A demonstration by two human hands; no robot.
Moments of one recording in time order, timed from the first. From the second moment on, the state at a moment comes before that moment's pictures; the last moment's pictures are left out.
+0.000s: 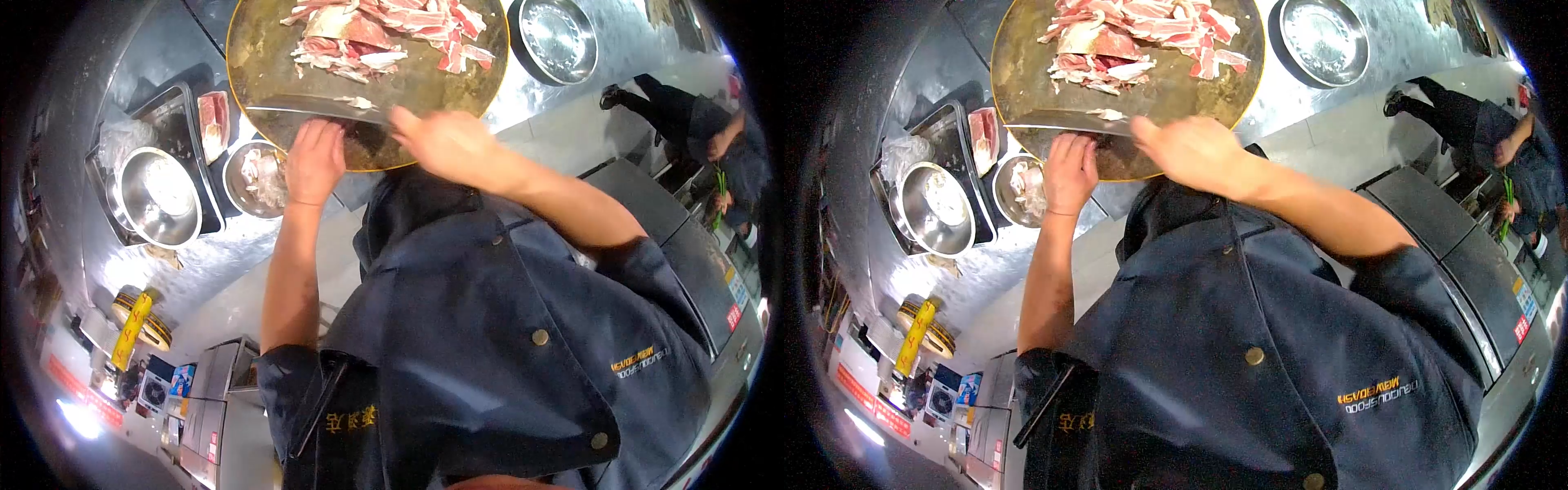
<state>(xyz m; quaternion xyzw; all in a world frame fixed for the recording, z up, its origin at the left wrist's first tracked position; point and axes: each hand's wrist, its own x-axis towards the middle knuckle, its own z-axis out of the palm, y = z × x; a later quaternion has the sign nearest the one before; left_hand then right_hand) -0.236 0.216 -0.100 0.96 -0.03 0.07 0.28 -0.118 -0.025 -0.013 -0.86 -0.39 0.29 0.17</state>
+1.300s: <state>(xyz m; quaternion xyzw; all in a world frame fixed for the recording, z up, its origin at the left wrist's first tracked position) -0.235 0.213 -0.096 0.95 0.00 0.13 0.30 -0.121 -0.002 -0.028 -0.85 -0.39 0.28 0.21</state>
